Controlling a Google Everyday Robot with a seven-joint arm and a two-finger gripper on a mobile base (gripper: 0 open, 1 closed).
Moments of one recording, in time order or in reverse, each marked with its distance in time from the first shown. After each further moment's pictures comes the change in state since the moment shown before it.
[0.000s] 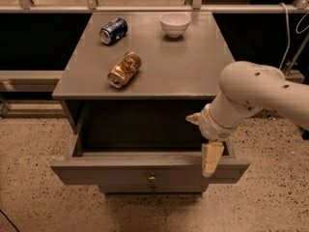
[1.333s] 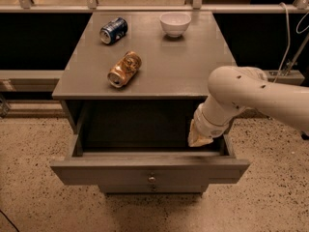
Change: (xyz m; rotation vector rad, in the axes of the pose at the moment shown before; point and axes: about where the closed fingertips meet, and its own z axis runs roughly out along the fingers) arm 0.020 -0.033 0.031 0.019 0.071 -0.015
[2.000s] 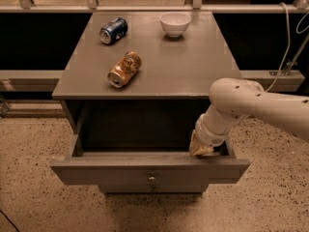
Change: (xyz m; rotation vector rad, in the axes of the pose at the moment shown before) arm 0.016 0.016 0.037 -0.068 -0.031 0.016
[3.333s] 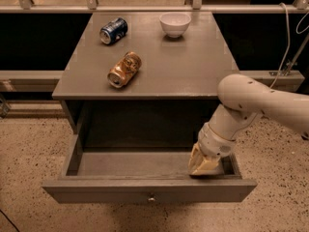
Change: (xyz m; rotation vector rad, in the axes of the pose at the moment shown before) arm -0.037 0.080 -0.026 -0.286 -0.188 0.029
